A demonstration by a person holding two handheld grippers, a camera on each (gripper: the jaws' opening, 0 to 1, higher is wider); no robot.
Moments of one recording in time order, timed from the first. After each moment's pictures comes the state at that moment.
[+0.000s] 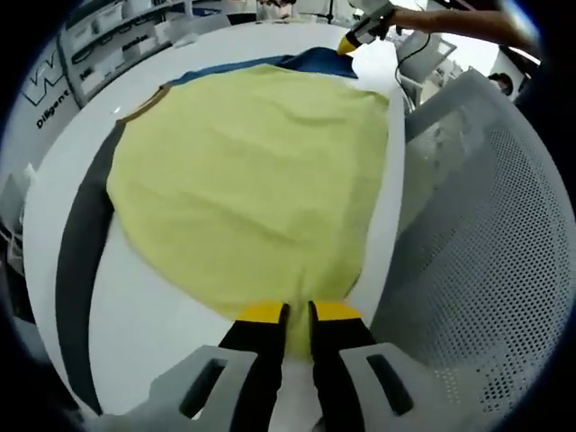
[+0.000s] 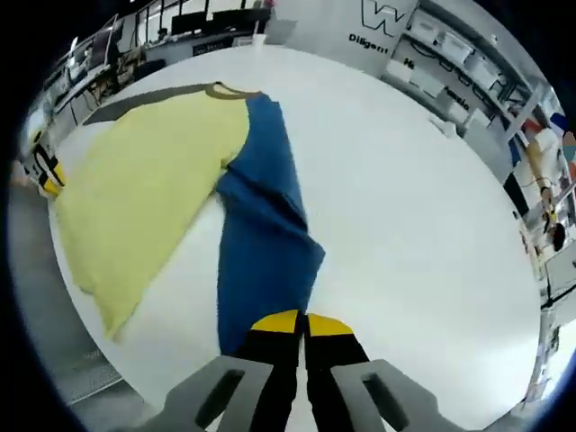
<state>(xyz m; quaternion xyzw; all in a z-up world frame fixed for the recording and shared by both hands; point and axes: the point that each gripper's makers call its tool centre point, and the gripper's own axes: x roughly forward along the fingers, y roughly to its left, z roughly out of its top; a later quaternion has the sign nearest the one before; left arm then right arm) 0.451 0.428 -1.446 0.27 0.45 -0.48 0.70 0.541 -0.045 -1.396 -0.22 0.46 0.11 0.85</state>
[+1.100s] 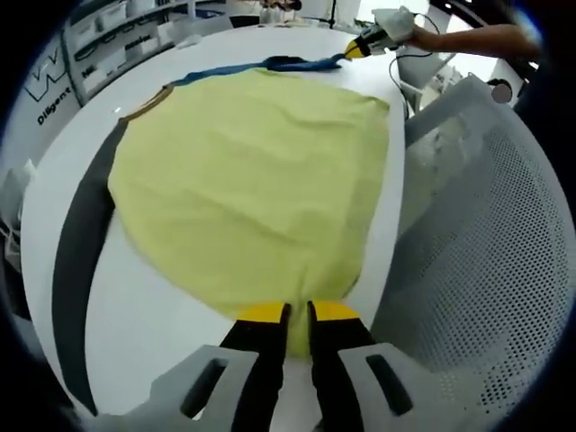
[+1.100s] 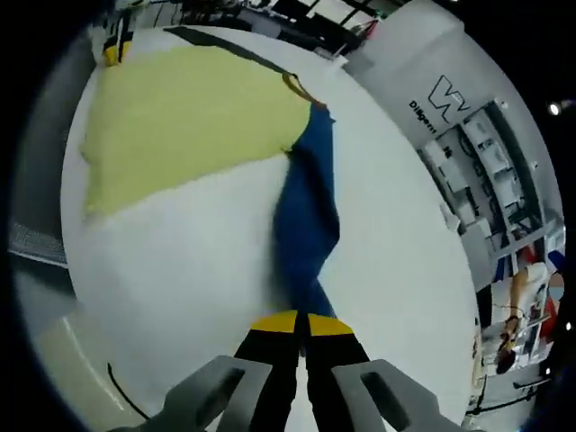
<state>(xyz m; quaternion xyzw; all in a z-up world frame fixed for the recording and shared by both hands) 0.452 0.429 -1.447 0.25 0.45 -0.49 0.71 0.497 -0.027 -1.423 -0.43 0.36 0.23 0.80</state>
